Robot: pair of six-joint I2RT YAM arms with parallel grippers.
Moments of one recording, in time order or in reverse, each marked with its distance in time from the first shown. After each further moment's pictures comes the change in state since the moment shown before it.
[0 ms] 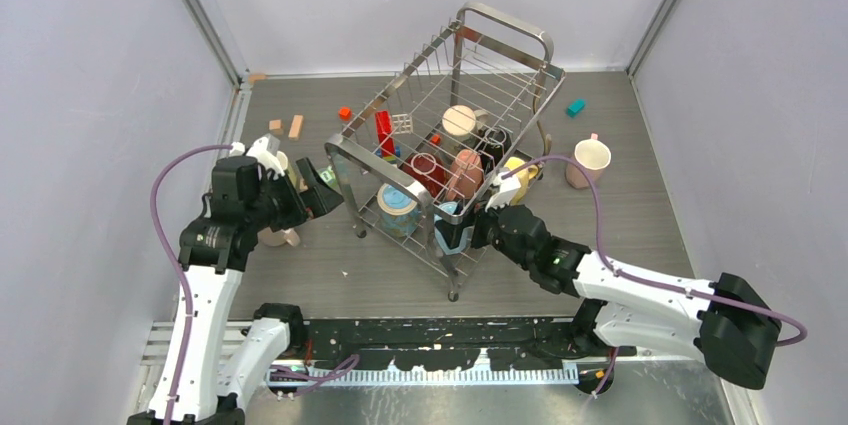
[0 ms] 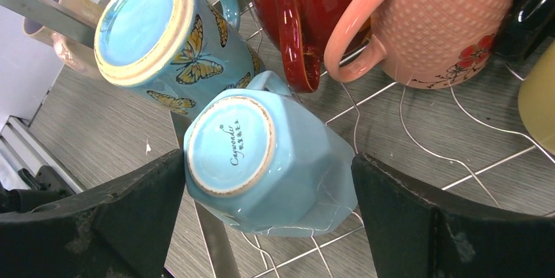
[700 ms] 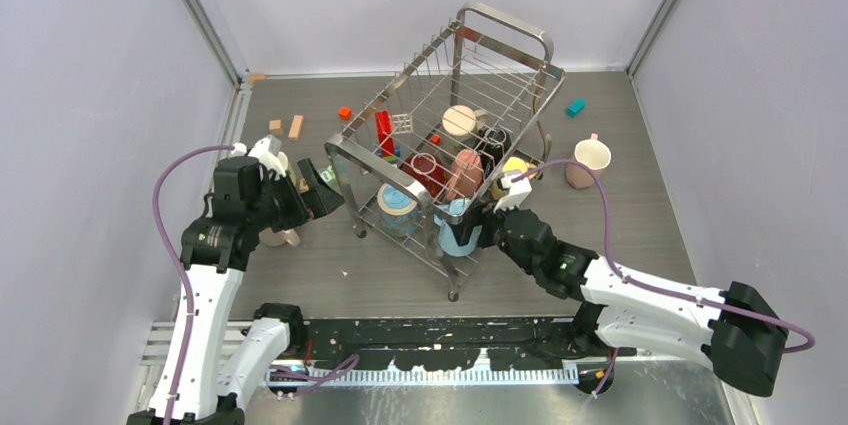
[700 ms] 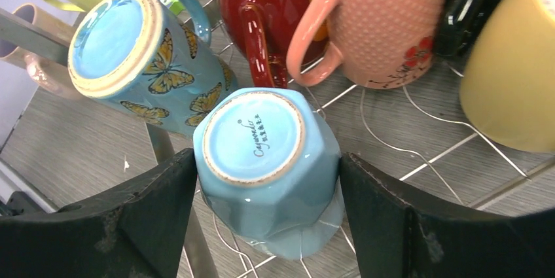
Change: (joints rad) left arm -0.003 0.005 -0.015 0.009 0.000 0.002; right arm 0.008 -0.035 -0.026 0.003 0.094 -0.013
